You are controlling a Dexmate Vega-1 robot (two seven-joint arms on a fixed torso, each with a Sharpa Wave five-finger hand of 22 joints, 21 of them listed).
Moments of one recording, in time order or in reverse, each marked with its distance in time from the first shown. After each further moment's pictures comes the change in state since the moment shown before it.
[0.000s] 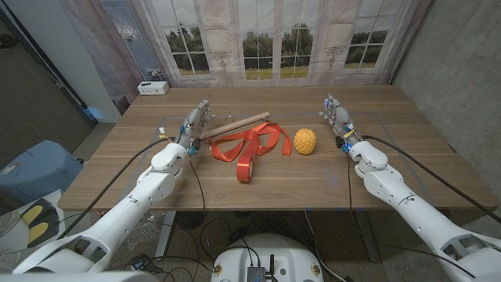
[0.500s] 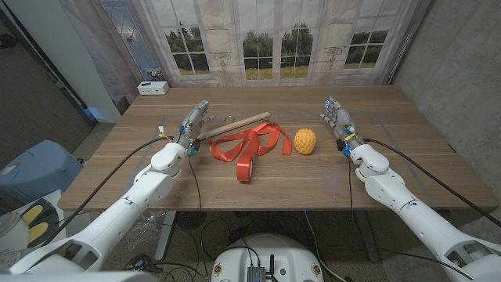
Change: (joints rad) left arm 0.027 0.049 0.005 -0.102 0.084 0.081 0.123; left_hand 0.040 -0.066 0.001 -0.069 -0.010 0.064 -0.063 0.011 0.000 0.062 0.003 0.014 0.000 0.072 0.025 0.004 -0.008 0.028 0.099 -0.018 0.004; right arm -0.033 -0.006 0.009 -0.024 0.007 0.009 -0.010; right_hand 0.000 0.000 0.000 0.000 0.000 0.000 0.000 0.000 0.000 0.005 0.005 0.000 0.000 0.000 0.000 0.000 0.000 0.000 0.000 0.000 0.000
